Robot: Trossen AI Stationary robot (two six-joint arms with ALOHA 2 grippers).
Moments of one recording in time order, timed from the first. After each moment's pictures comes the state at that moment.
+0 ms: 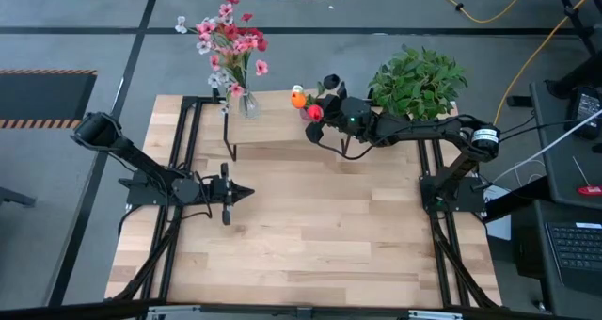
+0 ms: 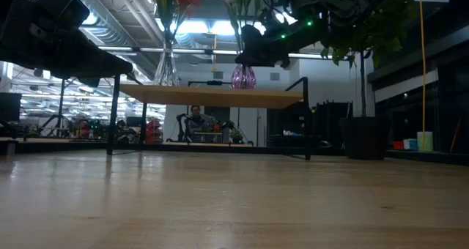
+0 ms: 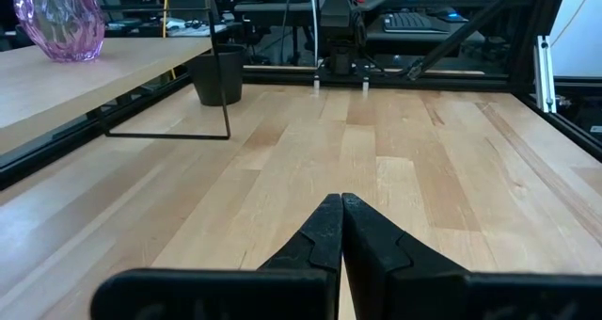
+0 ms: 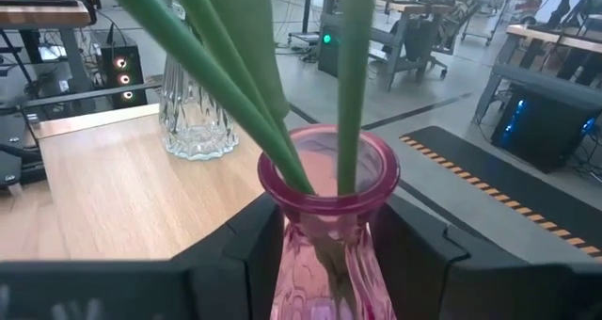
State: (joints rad) left arm -0.48 1.06 0.02 0.88 -0.66 -0.12; right arm -0.34 1.65 1.00 0.48 0.28 -0.02
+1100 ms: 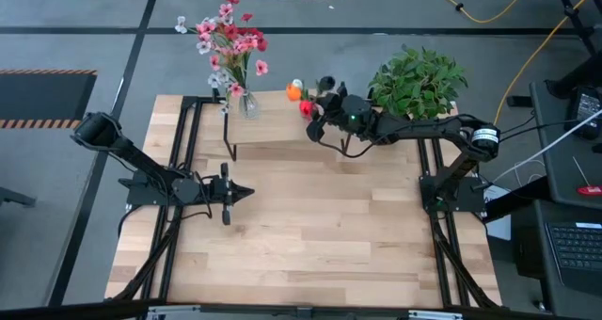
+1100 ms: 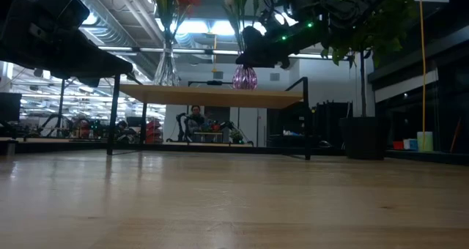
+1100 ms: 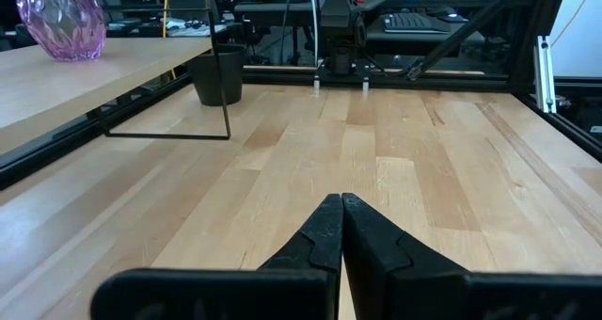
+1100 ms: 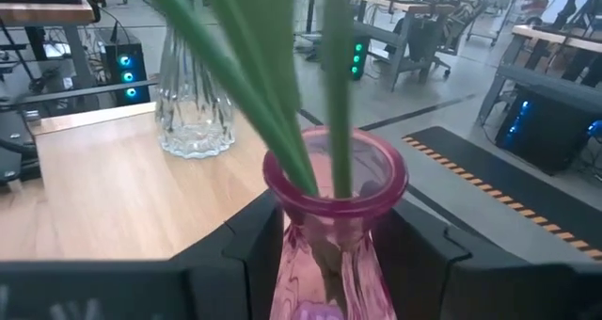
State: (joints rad) left arm -0.48 1.06 0.02 0.88 -0.66 -0.13; right arm -0.35 1.65 1.00 0.48 0.25 -0.03
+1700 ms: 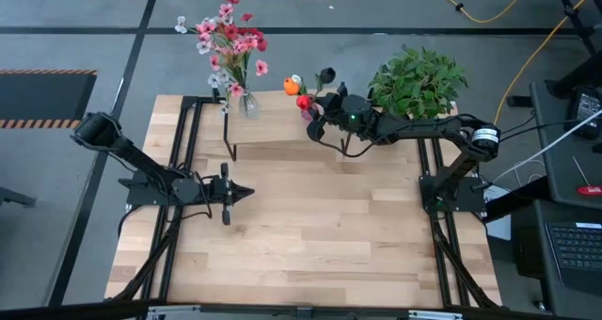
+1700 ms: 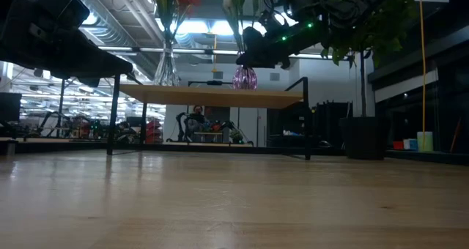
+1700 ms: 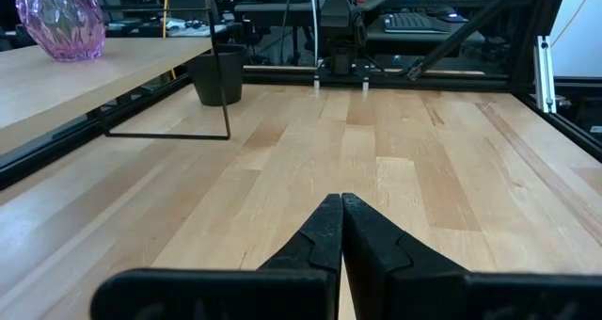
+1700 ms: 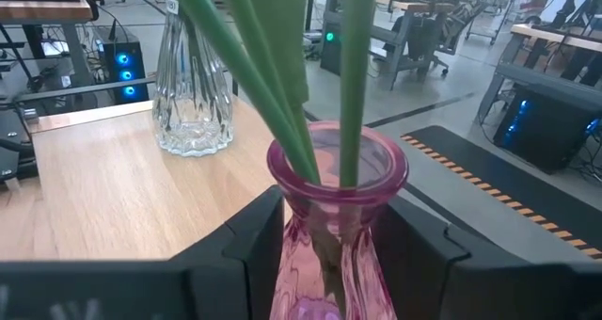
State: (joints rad) left arm -0.48 1.06 0.02 0.88 -0.66 -0.13; right arm -0.36 1.65 1.00 0.48 0.25 -0.03
